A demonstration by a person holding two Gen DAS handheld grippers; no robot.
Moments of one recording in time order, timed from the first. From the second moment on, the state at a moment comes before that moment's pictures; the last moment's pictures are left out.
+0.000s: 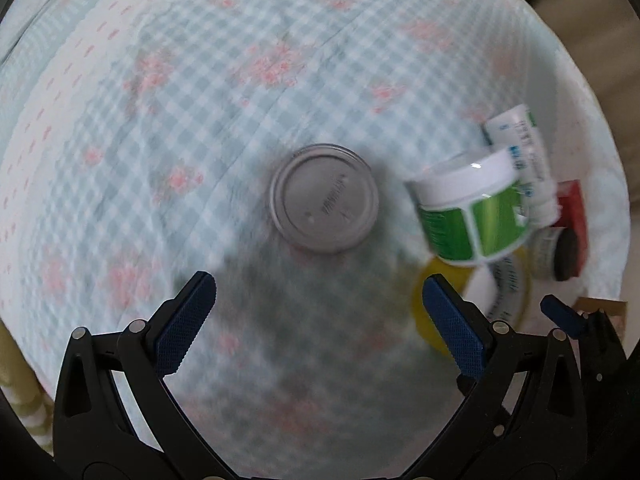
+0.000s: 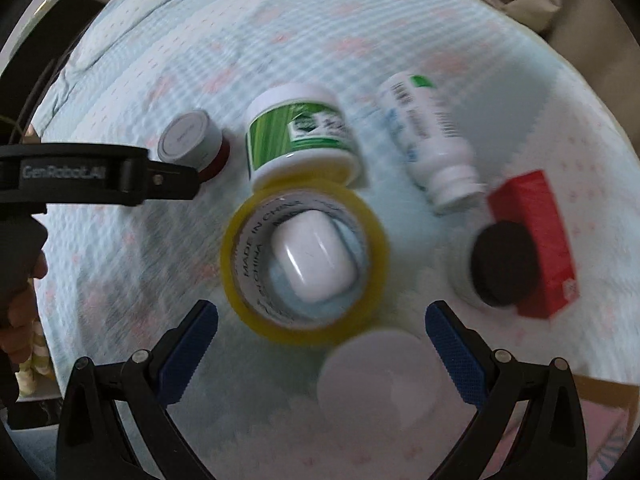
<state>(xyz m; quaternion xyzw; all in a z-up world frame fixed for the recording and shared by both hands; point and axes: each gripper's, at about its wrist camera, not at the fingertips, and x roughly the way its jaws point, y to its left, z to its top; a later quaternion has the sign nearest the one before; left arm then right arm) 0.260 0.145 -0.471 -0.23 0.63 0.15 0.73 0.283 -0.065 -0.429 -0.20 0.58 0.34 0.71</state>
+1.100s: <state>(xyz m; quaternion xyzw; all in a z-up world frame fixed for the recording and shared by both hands) 0.286 0.121 -0.465 -0.10 0.58 0.13 0.80 0.301 -0.031 -0.434 -0.18 0.58 0.28 0.75</state>
